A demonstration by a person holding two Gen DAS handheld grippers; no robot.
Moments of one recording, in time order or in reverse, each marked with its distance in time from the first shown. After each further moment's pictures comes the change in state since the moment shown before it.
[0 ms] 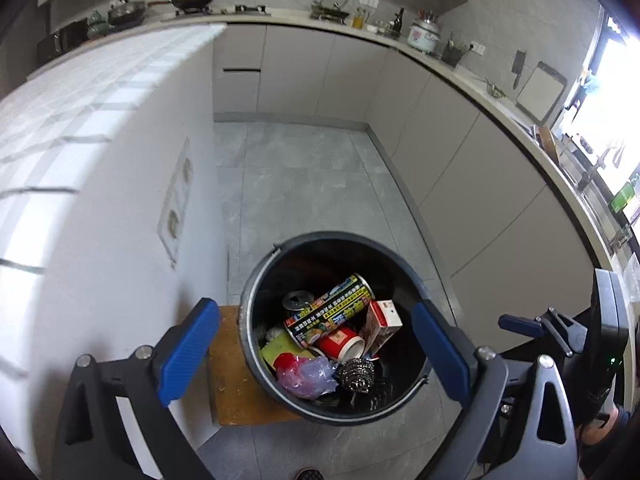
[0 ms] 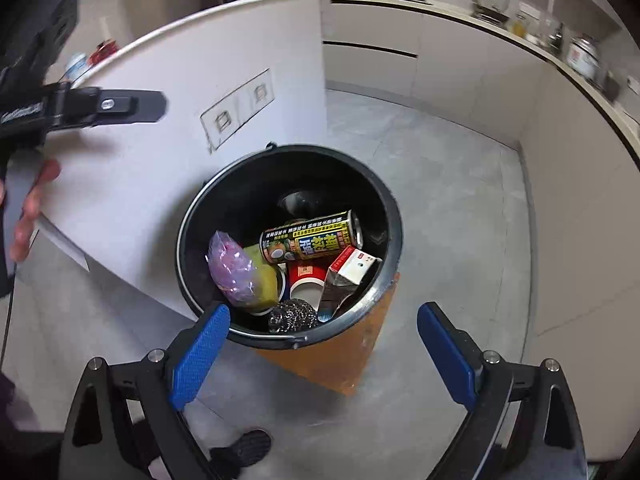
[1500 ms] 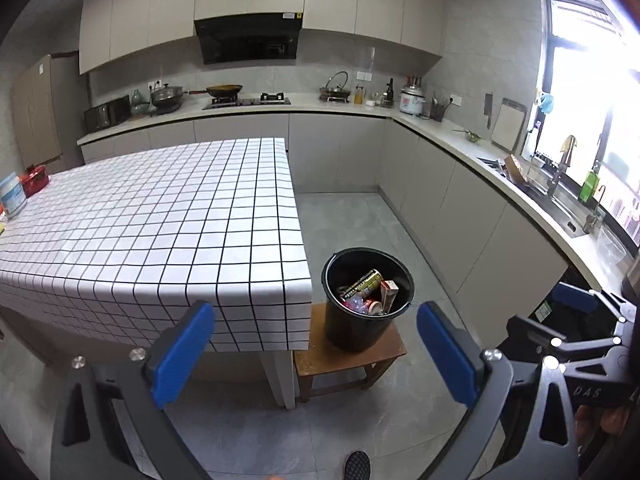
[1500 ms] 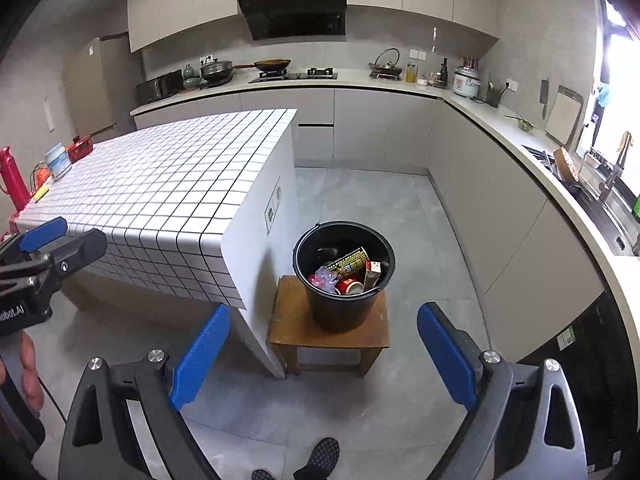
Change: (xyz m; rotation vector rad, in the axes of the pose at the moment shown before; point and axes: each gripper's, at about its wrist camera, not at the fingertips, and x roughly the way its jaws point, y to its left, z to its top) left arm -0.289 0.046 -0.115 0.096 -0.259 0.090; right arm -0.295 0.249 -0.048 0.259 -0.248 -0.268
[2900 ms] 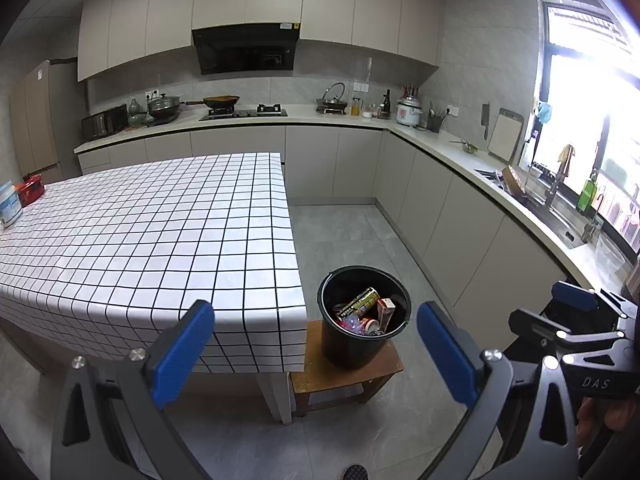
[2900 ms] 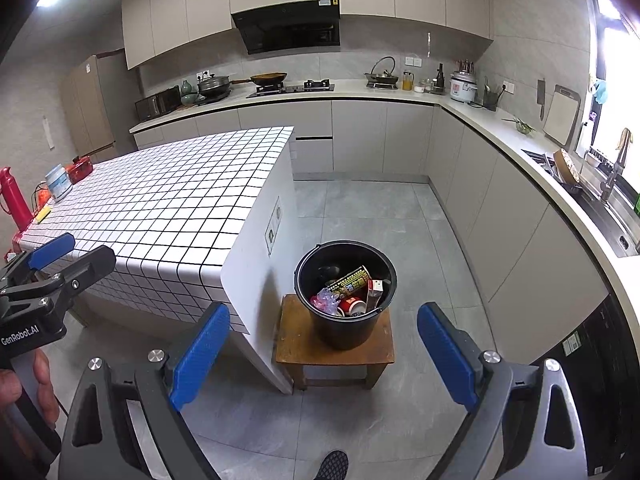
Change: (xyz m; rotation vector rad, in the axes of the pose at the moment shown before) left arm -0.001 -0.004 0.018 -0.005 -0.042 -0.015; right arm -0.003 -0.010 0.024 0.029 -0.037 0.017
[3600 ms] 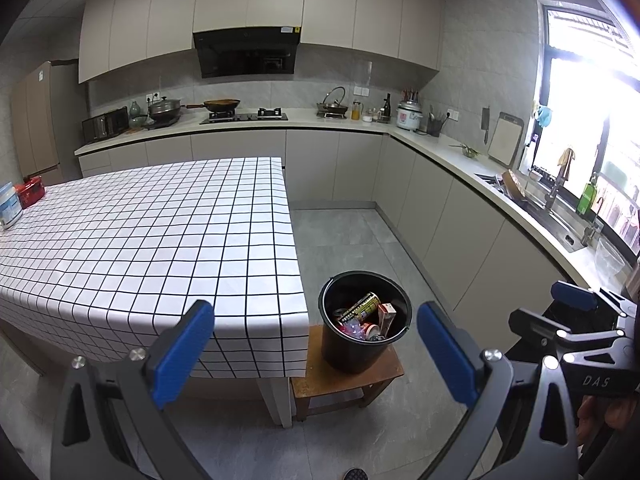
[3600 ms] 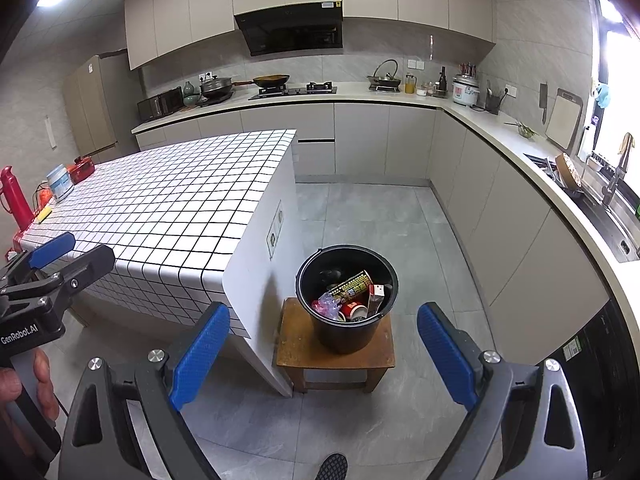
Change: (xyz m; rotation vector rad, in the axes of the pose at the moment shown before) left arm 0.000 0.000 0.004 -0.002 -0.014 0.001; right arm 0.002 -0.001 0.007 -0.008 -0.008 0.006
